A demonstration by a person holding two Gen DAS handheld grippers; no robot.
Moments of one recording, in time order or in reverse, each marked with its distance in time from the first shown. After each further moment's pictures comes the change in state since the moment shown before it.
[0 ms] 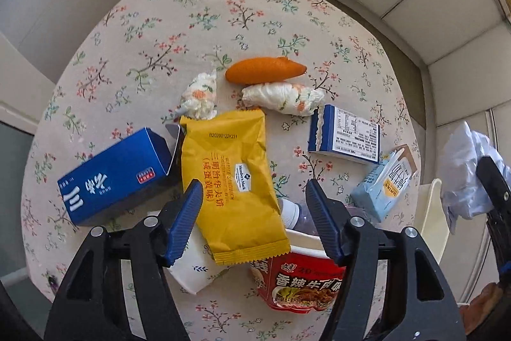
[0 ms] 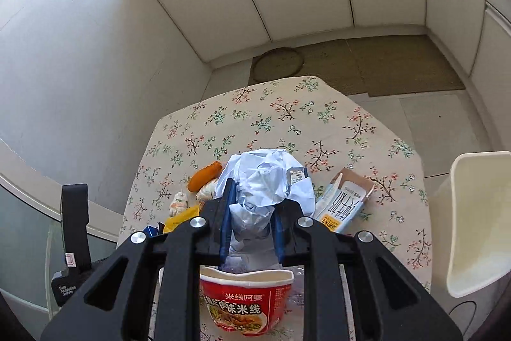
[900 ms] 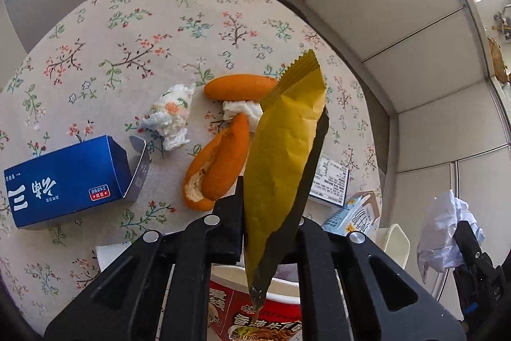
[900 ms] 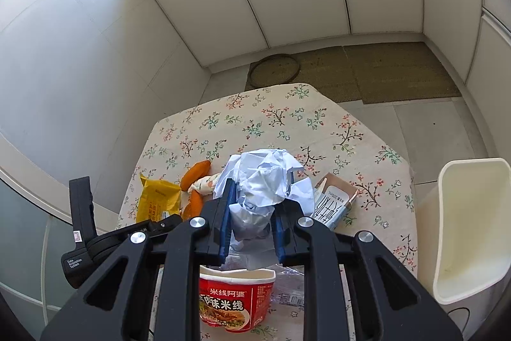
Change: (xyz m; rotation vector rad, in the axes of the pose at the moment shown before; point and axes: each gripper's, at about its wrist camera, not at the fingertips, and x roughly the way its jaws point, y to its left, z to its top) left arm 0.003 0.008 0.010 -0.139 -0.125 -0.203; right arm -0.016 -0.007 -0.002 -0.023 -0.029 -0.012
